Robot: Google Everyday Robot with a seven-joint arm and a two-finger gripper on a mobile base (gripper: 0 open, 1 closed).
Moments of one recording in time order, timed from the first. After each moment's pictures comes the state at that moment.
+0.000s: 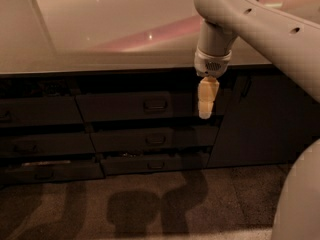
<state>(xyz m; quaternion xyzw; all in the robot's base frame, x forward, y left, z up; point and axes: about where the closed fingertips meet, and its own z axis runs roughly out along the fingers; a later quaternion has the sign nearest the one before) 0.598 -0.141 0.816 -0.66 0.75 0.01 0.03</state>
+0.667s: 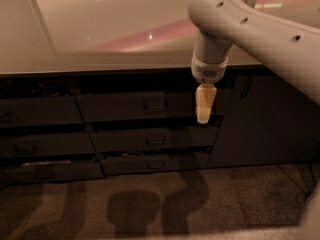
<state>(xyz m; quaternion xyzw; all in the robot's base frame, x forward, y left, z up) 0.596 -0.137 0.811 -0.66 0.75 -0.03 0.04</state>
